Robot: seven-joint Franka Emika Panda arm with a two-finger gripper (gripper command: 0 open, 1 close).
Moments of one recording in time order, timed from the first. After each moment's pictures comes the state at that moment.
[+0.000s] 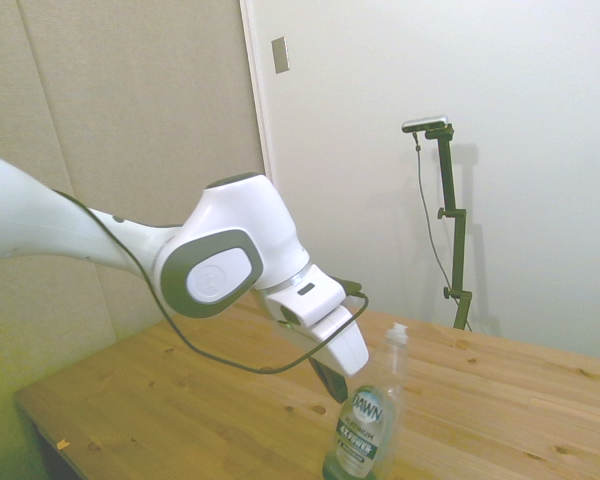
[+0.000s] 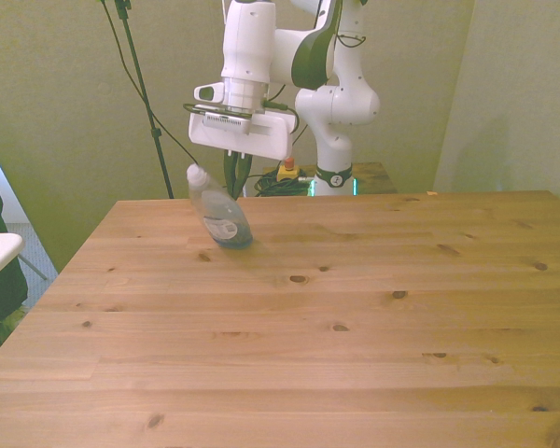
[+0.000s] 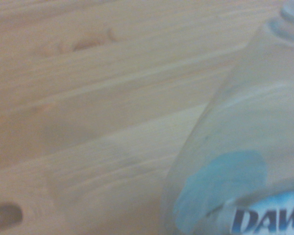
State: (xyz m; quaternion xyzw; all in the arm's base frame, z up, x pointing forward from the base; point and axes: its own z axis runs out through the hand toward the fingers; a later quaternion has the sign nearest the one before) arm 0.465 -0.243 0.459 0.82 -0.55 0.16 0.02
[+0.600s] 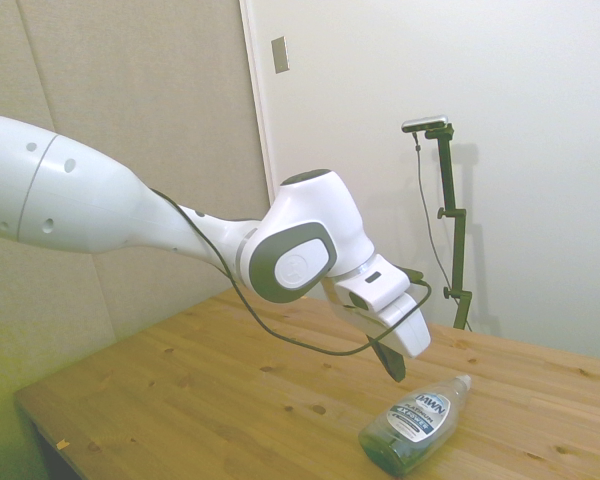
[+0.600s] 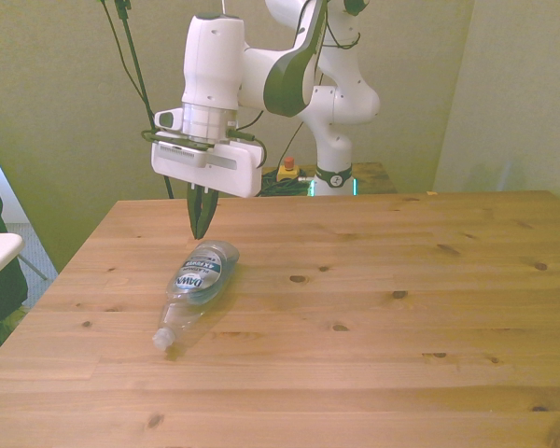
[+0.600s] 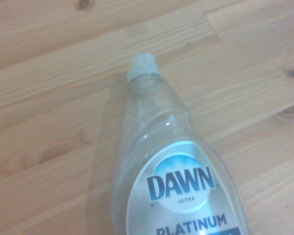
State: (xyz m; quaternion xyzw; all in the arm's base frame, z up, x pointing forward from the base) arm 0.536 -0.297 0.454 0.79 -0.59 0.18 0.01
